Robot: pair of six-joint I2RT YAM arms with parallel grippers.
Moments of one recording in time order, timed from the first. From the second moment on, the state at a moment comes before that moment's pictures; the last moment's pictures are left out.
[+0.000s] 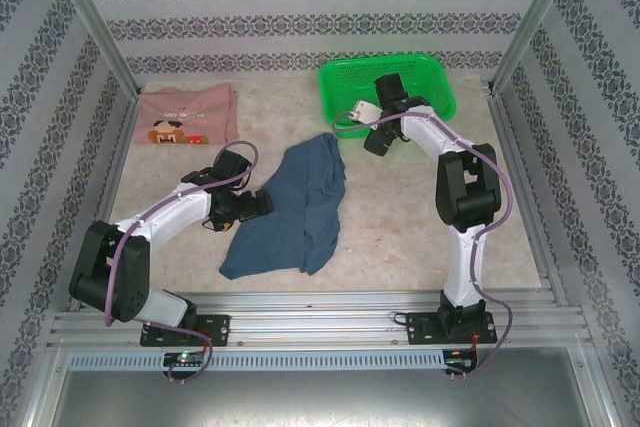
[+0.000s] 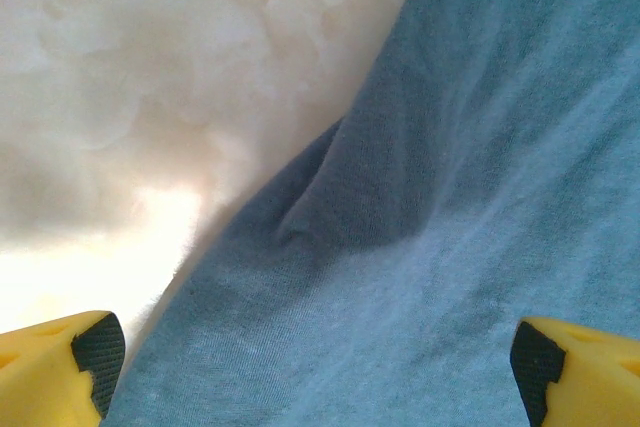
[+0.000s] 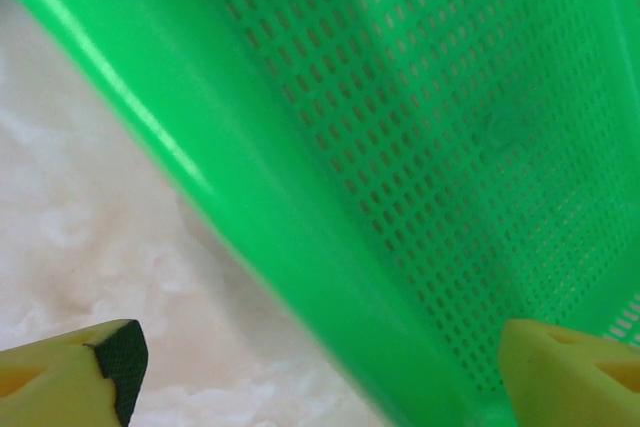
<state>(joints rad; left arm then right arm) -0.34 1.45 0.88 -0.68 0.11 -0.68 0.24 2.11 1.73 -0.66 0.06 -0.86</state>
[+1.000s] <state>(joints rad) -0.34 1.42 0.86 -0.63 0.12 -0.64 0.13 1.98 1.60 -0.73 0.08 -0.61</state>
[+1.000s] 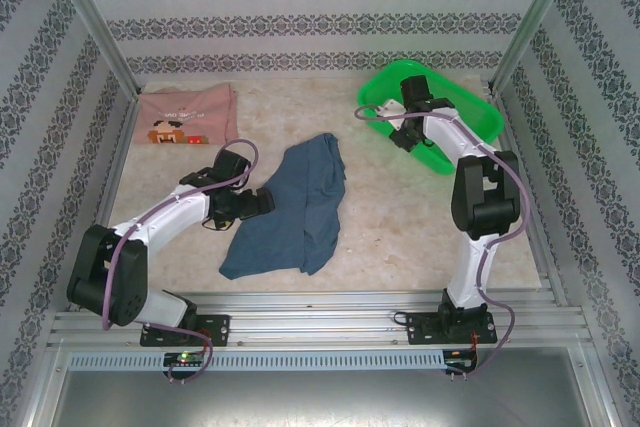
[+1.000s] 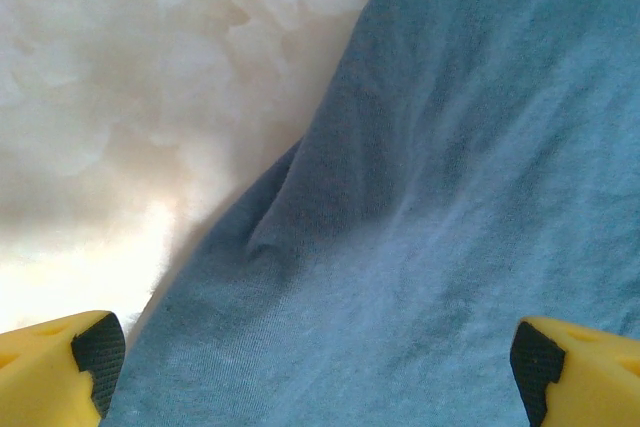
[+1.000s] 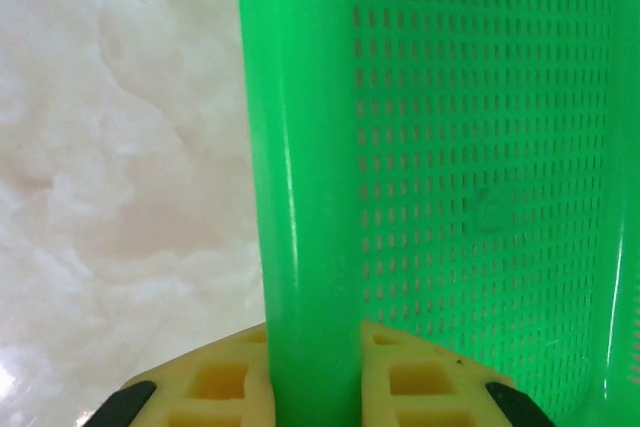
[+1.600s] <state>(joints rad) -0.36 1.40 0.81 -0.59 0.16 -0.65 0.05 2.18 1.88 -0.93 0.35 -0.11</state>
